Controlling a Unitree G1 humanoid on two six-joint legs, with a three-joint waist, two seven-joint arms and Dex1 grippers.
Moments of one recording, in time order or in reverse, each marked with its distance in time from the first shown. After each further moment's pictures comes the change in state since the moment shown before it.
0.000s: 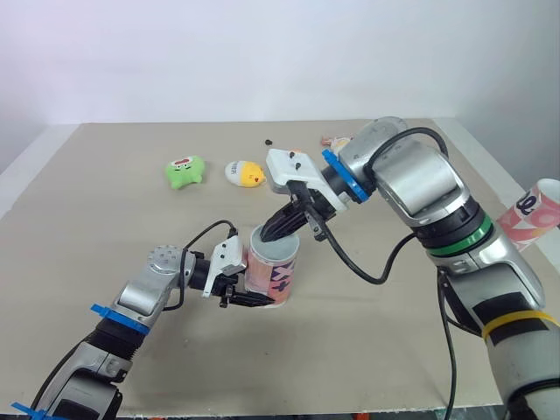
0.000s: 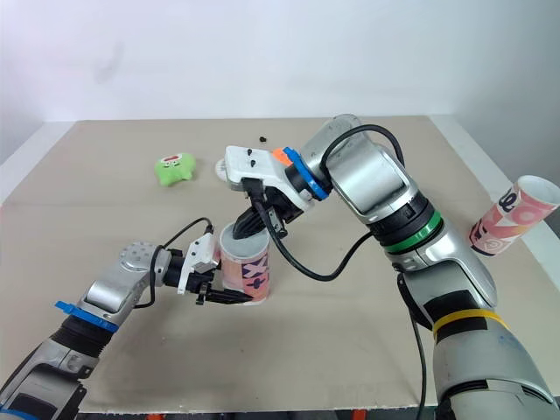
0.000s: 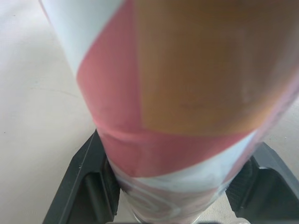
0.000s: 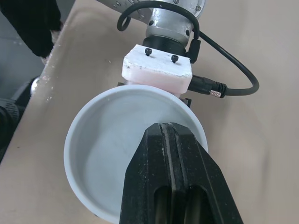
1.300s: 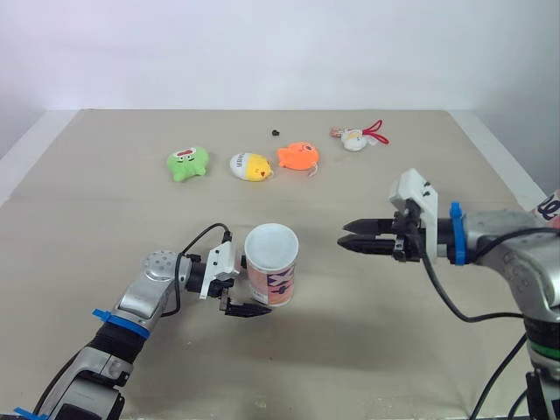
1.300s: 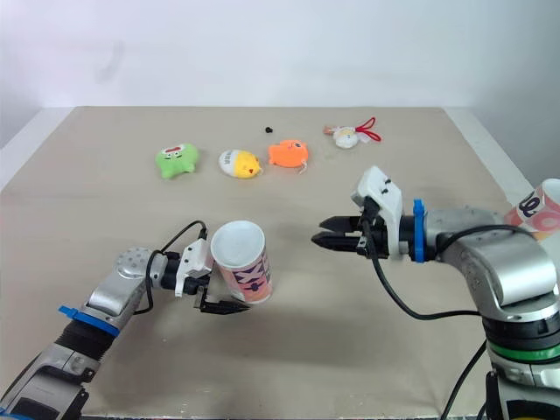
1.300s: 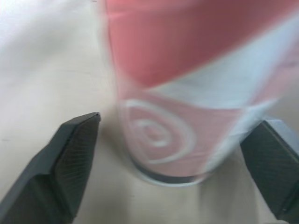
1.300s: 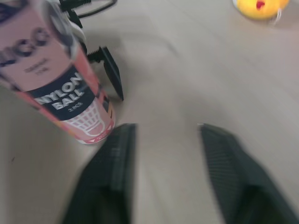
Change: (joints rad) left arm -0.008 -0.021 0.032 0.128 0.000 -0.244 -0.043; right arm 0.775 -0.272 -0.629 -0.419 0.400 0.180 -0.555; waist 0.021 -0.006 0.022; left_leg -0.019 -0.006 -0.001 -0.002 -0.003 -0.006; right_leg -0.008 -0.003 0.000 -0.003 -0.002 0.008
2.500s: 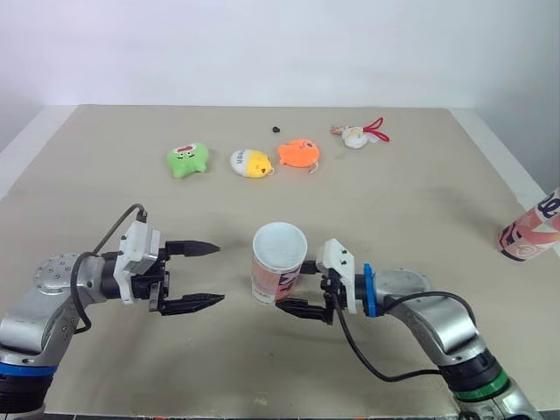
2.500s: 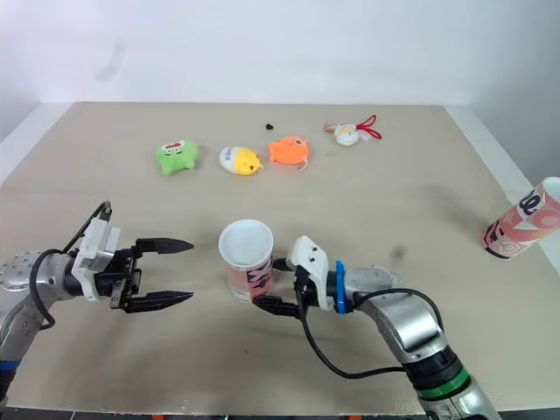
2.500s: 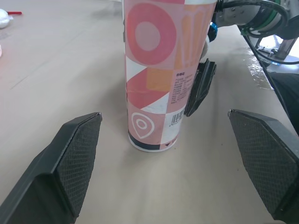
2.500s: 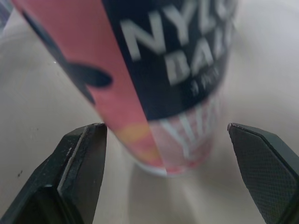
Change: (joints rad) left arm 0.327 0.294 0.394 -0.530 -0.390 0.333 0.062; right arm 0.136 0.291 0.367 0.121 -0.220 -0.466 -0.018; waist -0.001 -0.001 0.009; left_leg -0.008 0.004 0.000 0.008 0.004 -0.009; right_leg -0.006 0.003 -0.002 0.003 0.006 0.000
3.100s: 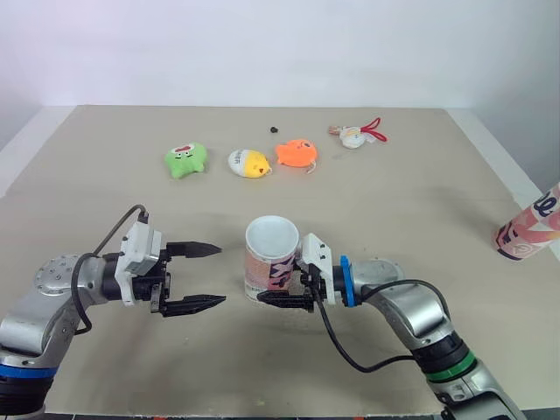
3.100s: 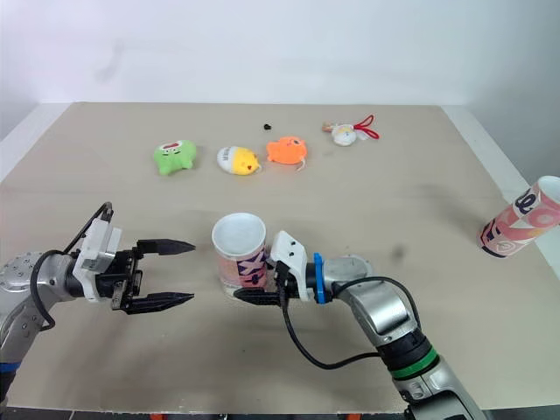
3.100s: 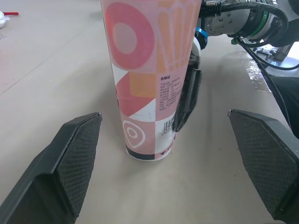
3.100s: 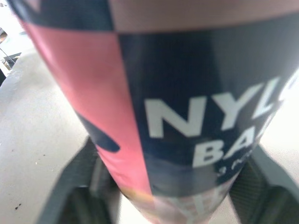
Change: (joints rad) left arm 0.010 -0.006 -0.005 -0.014 -0.001 0.001 0.019; right arm -0.095 0.078 0.061 0.113 -0.036 -0.072 0.057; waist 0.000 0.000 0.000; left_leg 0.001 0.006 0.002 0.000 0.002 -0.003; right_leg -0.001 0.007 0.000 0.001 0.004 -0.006
